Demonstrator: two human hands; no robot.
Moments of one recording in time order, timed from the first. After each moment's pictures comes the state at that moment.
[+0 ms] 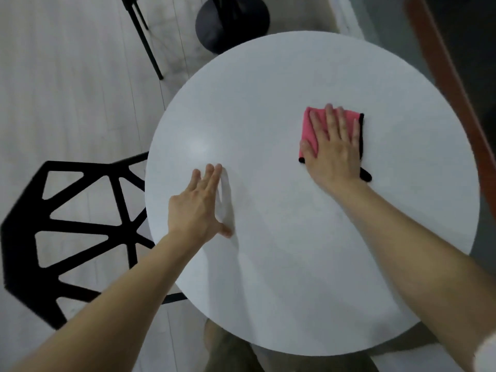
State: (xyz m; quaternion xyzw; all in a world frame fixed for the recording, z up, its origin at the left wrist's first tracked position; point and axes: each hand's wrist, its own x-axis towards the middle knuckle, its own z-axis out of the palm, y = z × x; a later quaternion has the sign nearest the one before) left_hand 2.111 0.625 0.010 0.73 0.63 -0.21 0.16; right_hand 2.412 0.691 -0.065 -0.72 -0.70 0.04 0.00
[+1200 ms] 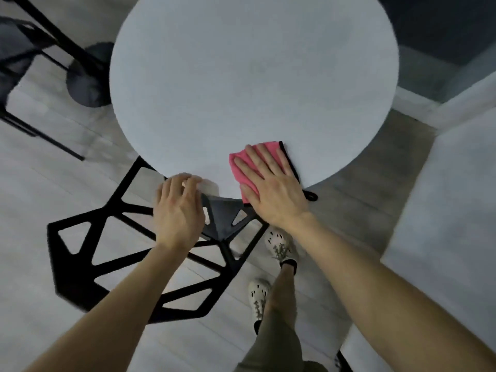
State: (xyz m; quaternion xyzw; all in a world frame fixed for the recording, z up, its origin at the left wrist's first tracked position) left_hand 1.899 0.566 -0.036 0.94 0.33 0.06 0.08; right_hand 2.083 0.414 -0.070 -0.84 -0.54 0.03 0.08
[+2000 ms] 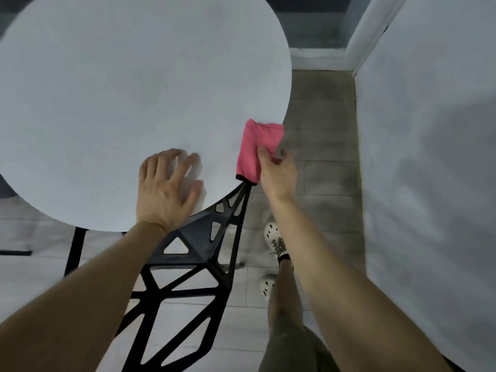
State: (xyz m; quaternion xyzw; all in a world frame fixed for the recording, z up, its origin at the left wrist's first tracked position) left_hand 2.011 0.588 -0.069 0.99 -0.01 0.08 0.07; right_hand 2.097 0.361 -0.075 -0.75 0.26 0.14 0.59
